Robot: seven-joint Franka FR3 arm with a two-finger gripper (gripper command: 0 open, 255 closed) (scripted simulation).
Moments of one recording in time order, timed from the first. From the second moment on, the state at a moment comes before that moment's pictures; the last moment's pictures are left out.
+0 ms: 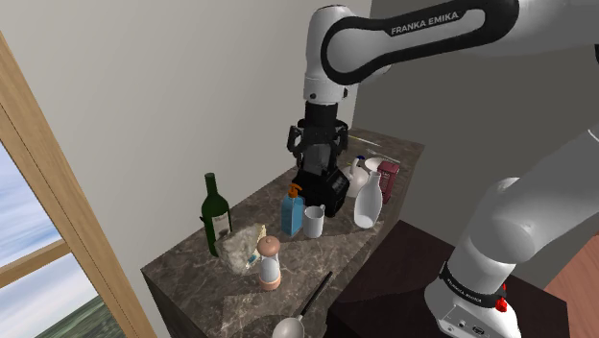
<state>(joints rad) -0.07 -0.40 0.34 -2.26 0.21 1.84 0.78</state>
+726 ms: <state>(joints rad) -0.08 0.08 0.47 -2.03 0.10 1.99 1.28</state>
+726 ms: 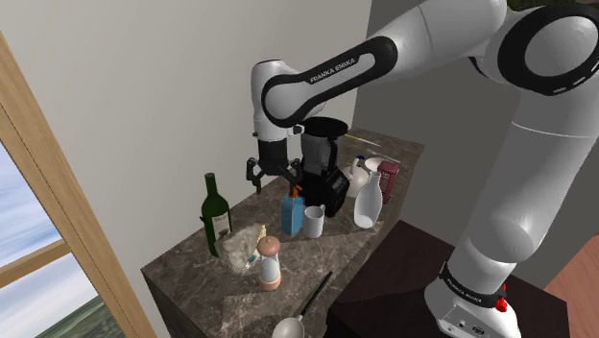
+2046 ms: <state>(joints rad) 0.07 0.81 0.33 -1.48 -0.01 2.03 1.79</state>
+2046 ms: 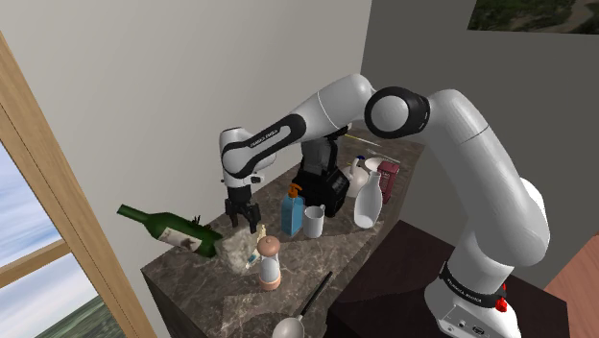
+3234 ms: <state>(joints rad) 0.07 0.83 0.32 -1.48 -0.01 2.05 1.79</state>
